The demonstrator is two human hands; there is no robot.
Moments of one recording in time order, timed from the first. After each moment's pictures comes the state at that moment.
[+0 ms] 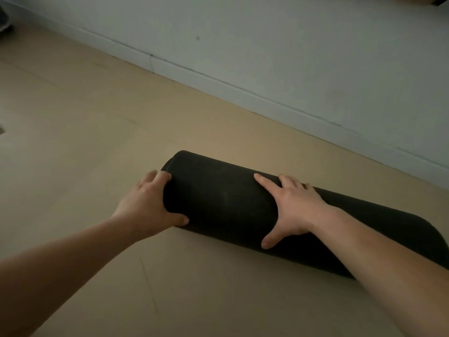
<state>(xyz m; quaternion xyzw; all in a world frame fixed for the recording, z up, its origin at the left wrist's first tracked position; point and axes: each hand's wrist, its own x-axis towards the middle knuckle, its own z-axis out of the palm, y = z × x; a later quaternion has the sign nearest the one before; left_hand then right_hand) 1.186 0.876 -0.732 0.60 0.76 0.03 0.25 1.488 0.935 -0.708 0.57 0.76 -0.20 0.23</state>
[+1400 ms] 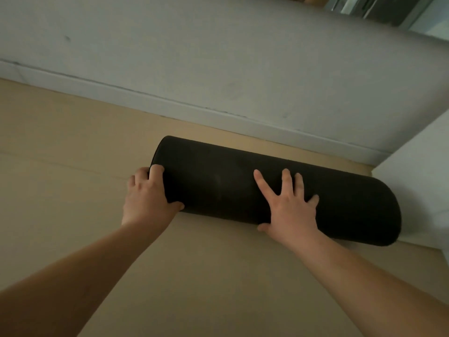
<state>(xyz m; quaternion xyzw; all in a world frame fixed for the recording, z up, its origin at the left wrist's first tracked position) 1.396 0.954 -0.774 0.67 0.70 0.15 0.20 1.667 0.897 -0.753 0.76 0.64 -0.04 0.11</state>
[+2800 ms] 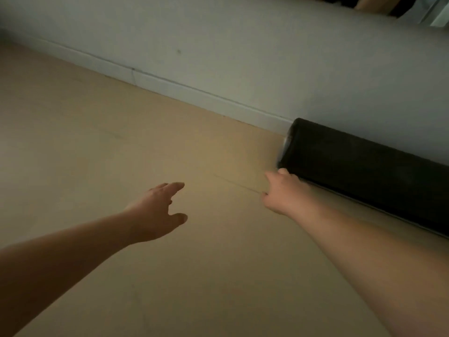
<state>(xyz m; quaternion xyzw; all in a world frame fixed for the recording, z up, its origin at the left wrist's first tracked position) 1.201 0.904 -0.735 0.68 0.67 0.03 0.31 1.497 0.968 -0.742 0.70 0.69 -0.14 0.11</state>
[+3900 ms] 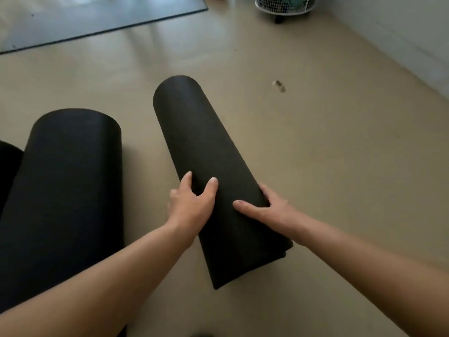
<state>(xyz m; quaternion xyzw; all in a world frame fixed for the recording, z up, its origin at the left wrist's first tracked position) 0.865 0.542 -0.746 0.00 0.88 0.41 0.24 0.987 0.717 -0.763 0.33 0.73 -0.58 0.14</state>
